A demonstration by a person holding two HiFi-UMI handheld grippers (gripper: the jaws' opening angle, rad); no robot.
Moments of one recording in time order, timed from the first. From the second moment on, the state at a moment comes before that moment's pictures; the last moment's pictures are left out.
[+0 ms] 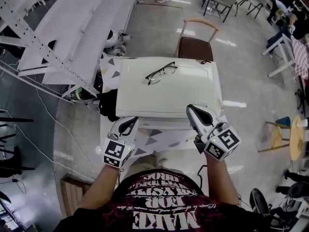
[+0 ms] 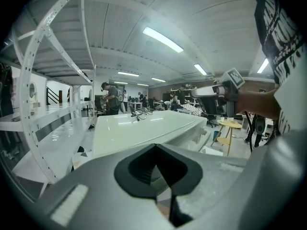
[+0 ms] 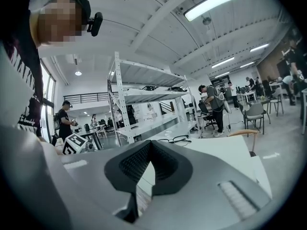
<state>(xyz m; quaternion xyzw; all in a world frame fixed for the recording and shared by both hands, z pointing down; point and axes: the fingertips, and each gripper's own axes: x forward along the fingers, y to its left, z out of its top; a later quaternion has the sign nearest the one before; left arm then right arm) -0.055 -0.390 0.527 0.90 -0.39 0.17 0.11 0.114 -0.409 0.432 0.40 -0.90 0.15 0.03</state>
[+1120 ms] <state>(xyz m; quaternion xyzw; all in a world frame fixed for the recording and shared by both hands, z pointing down) -0.054 -0.360 0.560 0.87 -0.39 0.26 0.14 0.141 -0.378 0.408 0.41 -0.90 0.13 0.02</state>
